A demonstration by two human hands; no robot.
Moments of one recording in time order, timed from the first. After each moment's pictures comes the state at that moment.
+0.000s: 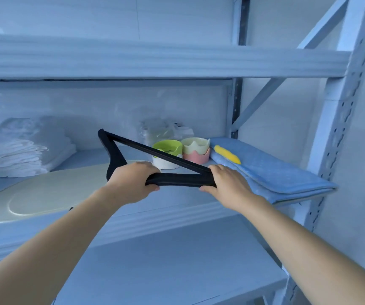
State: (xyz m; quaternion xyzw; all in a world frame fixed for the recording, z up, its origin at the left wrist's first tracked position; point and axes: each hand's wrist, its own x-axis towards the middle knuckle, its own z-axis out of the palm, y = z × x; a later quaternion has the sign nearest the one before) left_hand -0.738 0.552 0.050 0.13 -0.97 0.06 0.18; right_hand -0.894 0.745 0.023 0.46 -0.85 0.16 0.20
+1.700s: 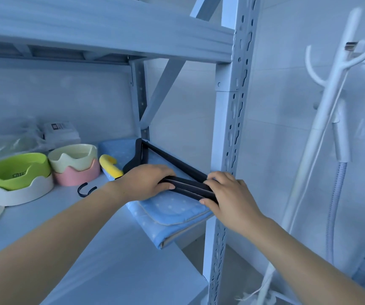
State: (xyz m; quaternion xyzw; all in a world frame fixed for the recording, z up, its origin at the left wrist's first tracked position) left_hand -1.062 0.689 0.020 -0.18 -0.98 -0.03 0.11; right_hand -1.070 0.929 -0.010 0.34 -0.91 0.08 0.23
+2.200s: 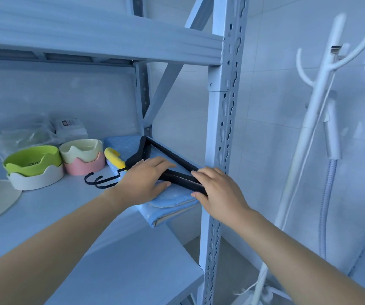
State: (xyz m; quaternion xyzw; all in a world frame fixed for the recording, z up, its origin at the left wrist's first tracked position) left_hand -1.013 0.718 0.007 -0.15 -0.96 -0.03 0.24; right_hand -1.043 0.938 -0.006 0.39 -0.89 0.12 0.23
